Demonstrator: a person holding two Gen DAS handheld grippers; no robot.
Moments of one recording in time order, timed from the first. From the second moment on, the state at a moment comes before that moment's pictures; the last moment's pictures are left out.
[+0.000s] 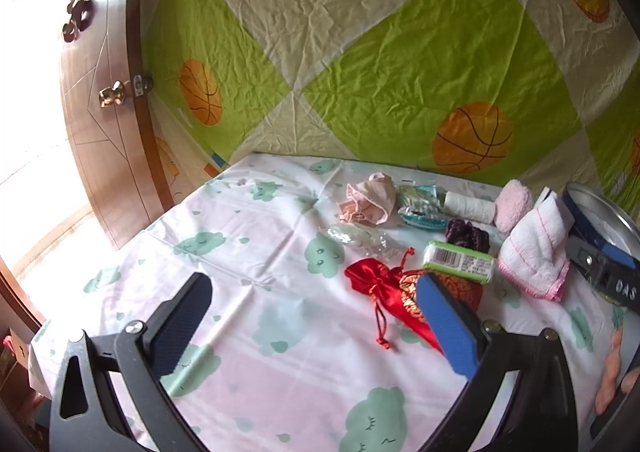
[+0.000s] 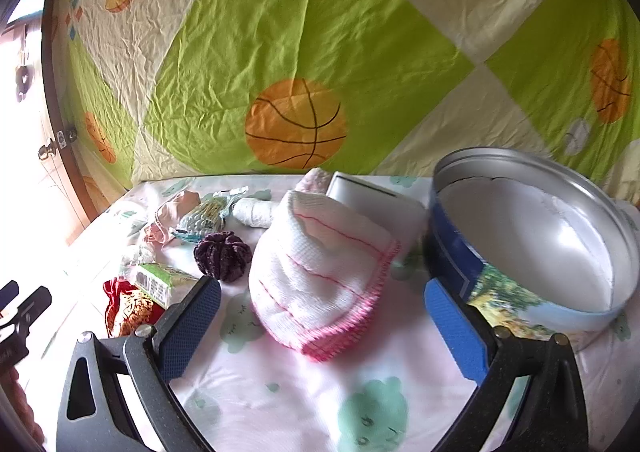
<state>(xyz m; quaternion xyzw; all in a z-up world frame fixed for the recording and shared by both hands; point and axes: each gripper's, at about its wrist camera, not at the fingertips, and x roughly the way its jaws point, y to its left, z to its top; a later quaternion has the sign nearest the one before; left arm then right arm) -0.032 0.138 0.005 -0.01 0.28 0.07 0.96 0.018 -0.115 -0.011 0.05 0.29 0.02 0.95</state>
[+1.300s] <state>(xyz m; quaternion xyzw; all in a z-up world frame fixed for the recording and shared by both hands) 0.001 0.100 -0.033 -0.11 0.36 -0.04 0.93 -0.058 -0.172 0.016 0.06 0.16 0.00 0.98</state>
